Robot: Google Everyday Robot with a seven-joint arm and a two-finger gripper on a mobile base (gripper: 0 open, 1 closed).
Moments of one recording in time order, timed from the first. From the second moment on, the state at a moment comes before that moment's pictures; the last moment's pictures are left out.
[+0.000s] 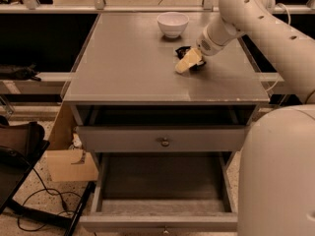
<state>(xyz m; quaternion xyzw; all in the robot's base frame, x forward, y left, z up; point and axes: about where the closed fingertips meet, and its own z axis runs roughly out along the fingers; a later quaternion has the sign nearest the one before) 0.779 -0.138 0.815 -0.40 0.87 0.05 0.29</state>
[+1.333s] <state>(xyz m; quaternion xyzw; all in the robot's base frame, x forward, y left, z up) 0.760 -0.169 0.898 -0.42 0.85 0.01 0.32</state>
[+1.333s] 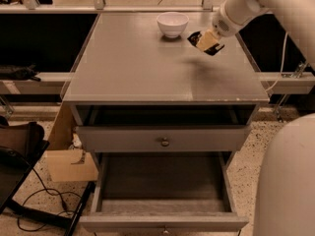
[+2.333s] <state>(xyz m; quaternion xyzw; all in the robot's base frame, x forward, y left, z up) 0.607 -0.246 0.970 -0.39 0.82 0.01 0.43</state>
